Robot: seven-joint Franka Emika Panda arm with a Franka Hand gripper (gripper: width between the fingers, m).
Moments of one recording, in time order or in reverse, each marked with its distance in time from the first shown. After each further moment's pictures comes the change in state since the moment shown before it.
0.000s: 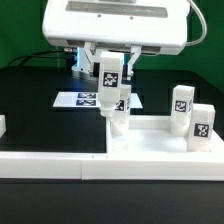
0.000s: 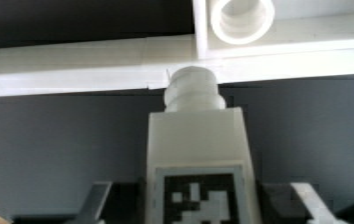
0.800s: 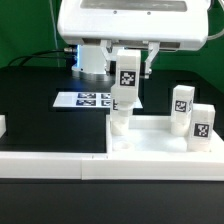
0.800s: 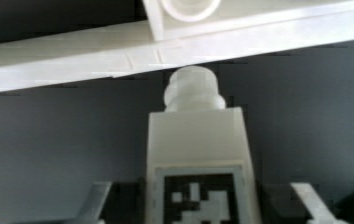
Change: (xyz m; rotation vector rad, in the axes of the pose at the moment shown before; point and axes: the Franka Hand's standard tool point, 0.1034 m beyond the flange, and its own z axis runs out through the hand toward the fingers) arm 0.016 -0.024 -0.001 -0.020 -0.022 0.053
